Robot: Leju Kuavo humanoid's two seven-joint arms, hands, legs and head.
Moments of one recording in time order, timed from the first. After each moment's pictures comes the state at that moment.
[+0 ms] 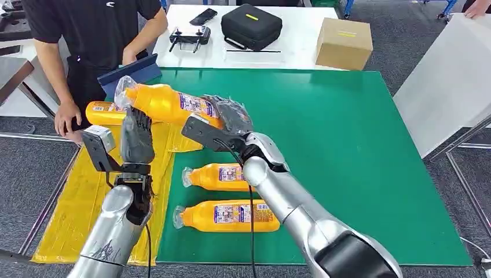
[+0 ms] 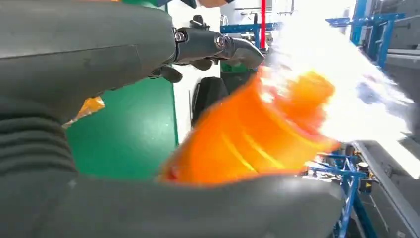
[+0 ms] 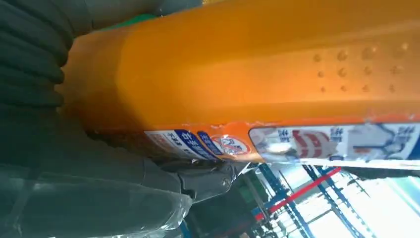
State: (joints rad) left arm -0.40 -0.13 -0.27 -1.32 0.15 0.09 -0.27; right arm -0.80 0.33 0.47 -0.76 0.62 -0.19 -0.12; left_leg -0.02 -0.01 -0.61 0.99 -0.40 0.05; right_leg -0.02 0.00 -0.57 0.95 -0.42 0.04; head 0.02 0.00
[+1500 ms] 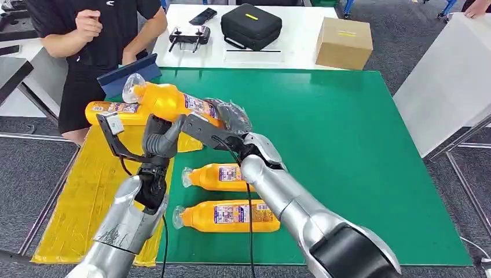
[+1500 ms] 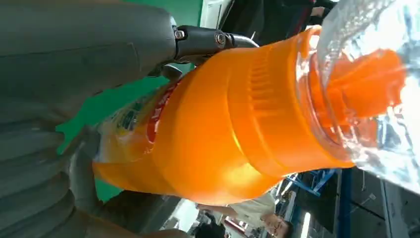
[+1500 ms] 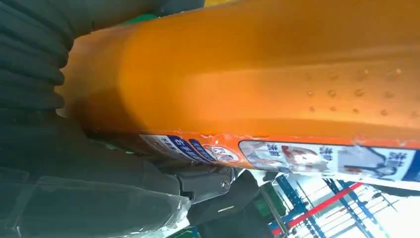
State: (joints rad) left arm -0.48 -0.18 -0.30 -1.18 0.50 -0.09 -0.16; right arm -0.85 0.35 0.48 -0.63 0.59 -0.22 -0.12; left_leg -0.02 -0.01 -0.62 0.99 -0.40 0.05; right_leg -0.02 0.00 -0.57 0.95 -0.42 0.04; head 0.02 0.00
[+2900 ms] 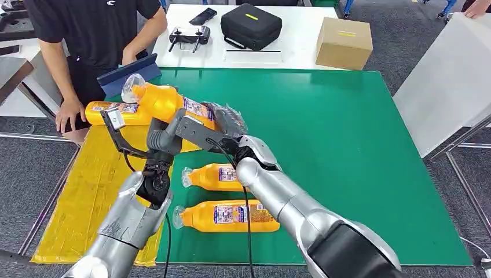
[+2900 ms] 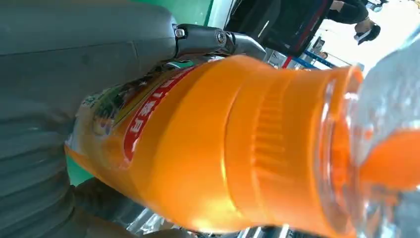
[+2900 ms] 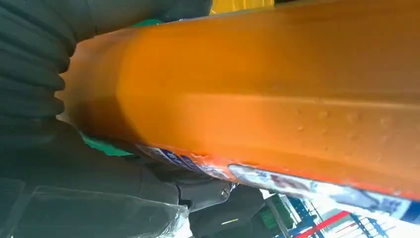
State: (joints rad) left arm -0.52 -0.20 -0.31 -1.12 0.64 -0.10 -0.15; right arm -0.87 0.35 0.62 -0.59 0.48 -0.22 -0.06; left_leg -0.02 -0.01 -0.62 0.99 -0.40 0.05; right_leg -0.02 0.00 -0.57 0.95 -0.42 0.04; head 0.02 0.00
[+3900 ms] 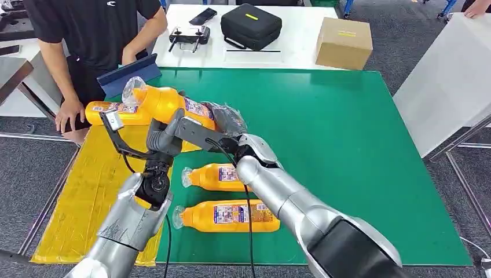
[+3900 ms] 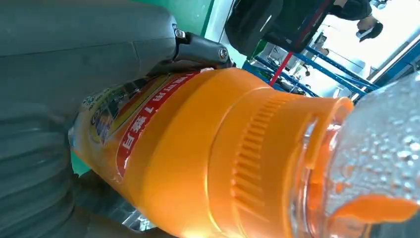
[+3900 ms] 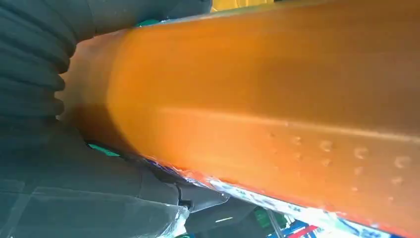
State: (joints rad) left arm -0.51 -0.21 -0.31 -1.14 0.69 -0.11 -0.13; right arm -0.90 0.35 0.66 -0.55 0.46 -0.21 -0.08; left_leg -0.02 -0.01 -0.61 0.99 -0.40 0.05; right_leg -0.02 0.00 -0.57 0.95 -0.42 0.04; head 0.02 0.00
